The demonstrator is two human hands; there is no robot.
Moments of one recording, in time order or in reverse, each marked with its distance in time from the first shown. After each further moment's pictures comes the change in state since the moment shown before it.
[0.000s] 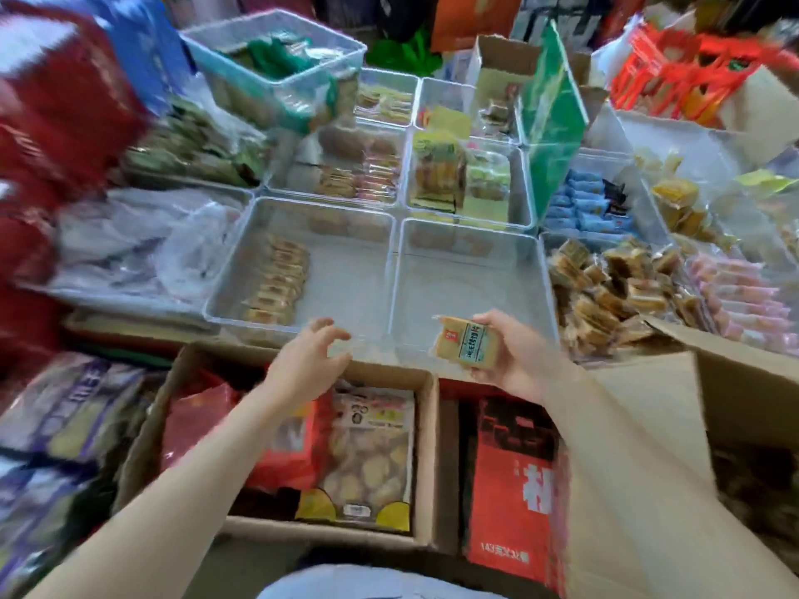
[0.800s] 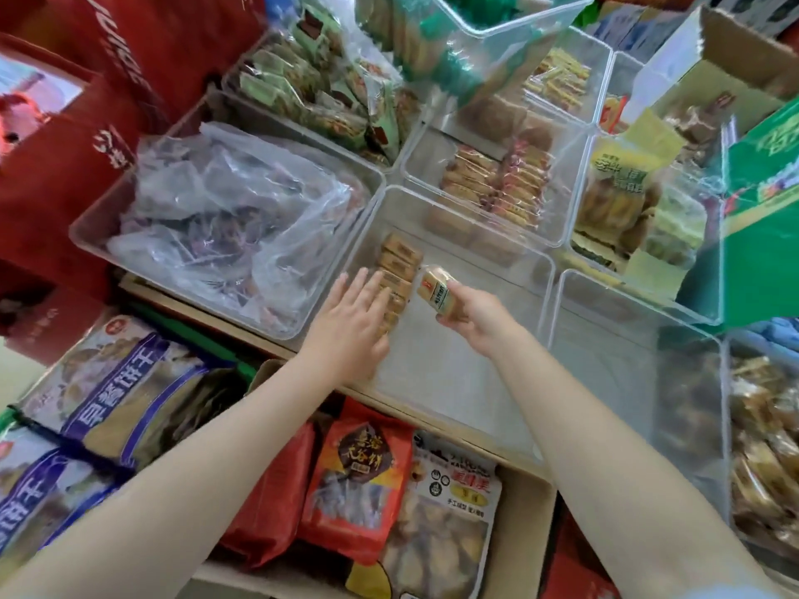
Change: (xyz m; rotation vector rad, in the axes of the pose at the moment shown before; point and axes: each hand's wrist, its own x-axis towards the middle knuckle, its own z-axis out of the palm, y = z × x) left_hand 0.131 -0.146 -0.068 0.473 0.017 0.042; right_hand 0.298 -0.025 0.209 -0.185 0.174 0.065
